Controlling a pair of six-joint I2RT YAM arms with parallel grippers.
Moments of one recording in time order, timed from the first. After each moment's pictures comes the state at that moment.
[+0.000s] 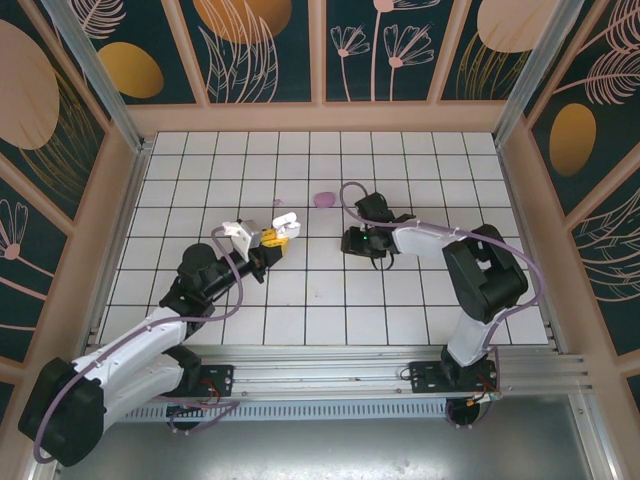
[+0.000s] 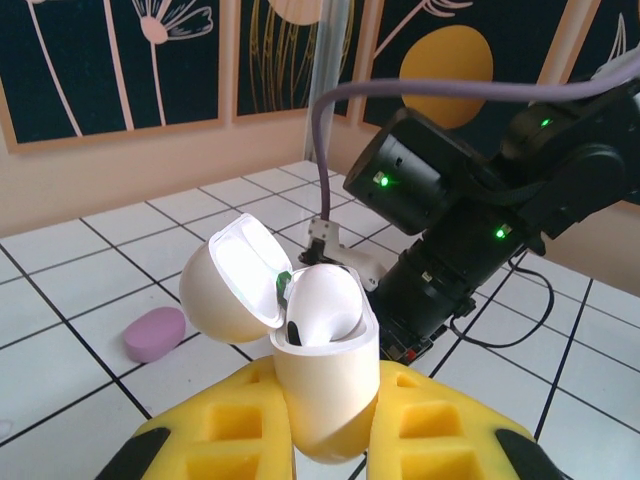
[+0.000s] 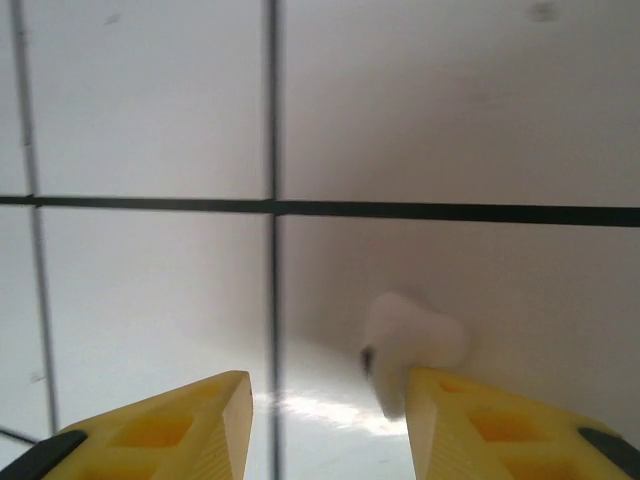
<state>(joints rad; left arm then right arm) -0.54 0.94 0.35 0.54 0.39 -0.14 0.57 1.76 0.99 -0.29 -0.14 0.60</state>
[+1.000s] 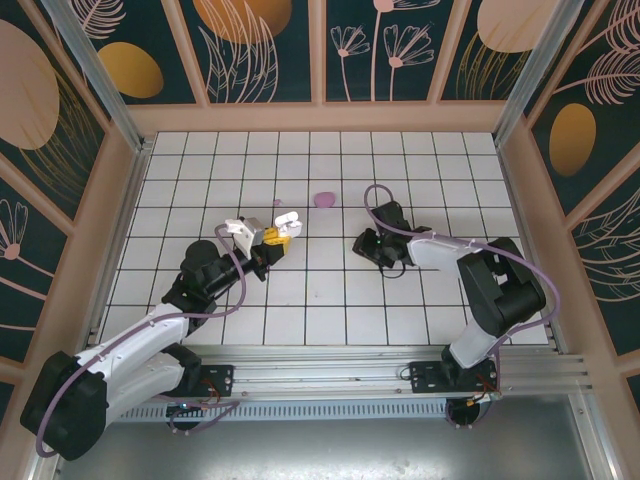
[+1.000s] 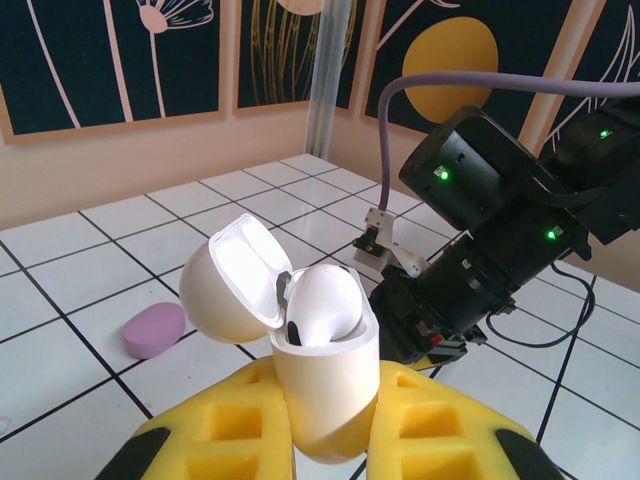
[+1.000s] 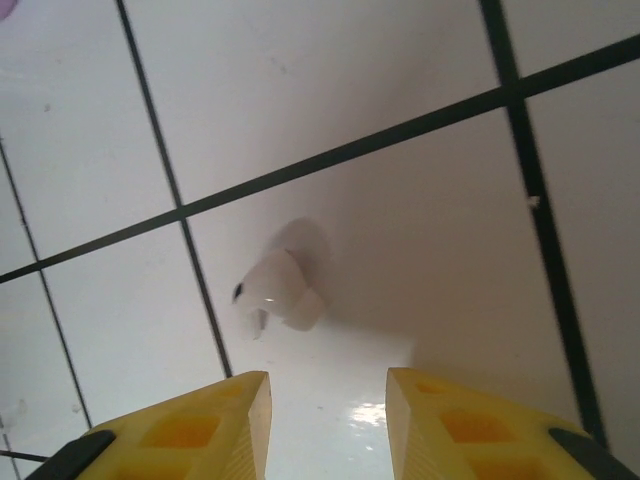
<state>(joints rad) -0.54 0.96 0.36 0.54 0.39 -0.14 0.51 1.64 0.82 -0.18 -0.16 0.88</state>
